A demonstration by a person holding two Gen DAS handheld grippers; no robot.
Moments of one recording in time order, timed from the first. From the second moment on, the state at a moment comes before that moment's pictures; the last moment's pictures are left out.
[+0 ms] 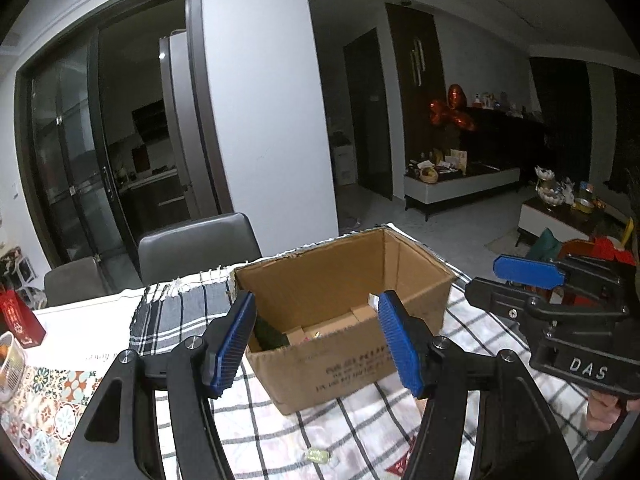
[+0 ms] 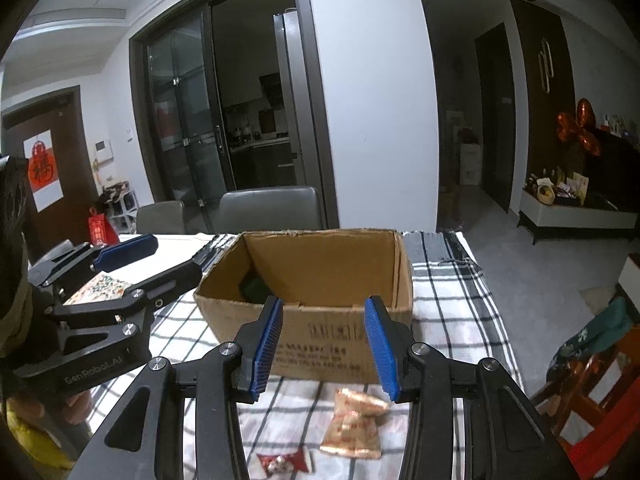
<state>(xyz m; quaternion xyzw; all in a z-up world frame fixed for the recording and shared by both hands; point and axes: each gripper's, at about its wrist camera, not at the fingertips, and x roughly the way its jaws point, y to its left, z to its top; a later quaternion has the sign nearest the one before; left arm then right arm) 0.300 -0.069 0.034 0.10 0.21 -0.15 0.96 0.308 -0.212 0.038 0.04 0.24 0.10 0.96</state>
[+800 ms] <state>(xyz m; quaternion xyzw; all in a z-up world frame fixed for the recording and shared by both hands) 0.255 -0.086 -0.035 0.12 0.28 -0.22 0.93 0.271 -0.211 -0.032 0.06 0.32 0.10 0.94</state>
